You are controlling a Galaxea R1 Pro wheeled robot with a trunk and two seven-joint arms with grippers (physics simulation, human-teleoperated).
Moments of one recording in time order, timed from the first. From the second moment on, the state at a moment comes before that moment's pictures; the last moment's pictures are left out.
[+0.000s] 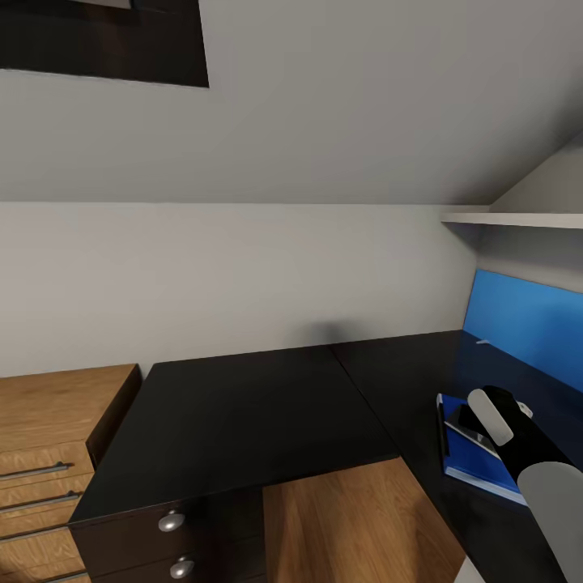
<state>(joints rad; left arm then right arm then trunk) -0.04 -0.07 0.07 -0.56 0.18 -0.07 0.18 -0.78 -0.33 0.06 -0.74 -0.76 0.73 -0.72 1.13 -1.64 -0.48</state>
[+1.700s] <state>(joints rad) -0.04 -0.07 0.07 -0.56 0.18 -0.07 0.18 -0.77 -0.32 0.06 -1.04 -0.77 0.74 -0.72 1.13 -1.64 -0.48</state>
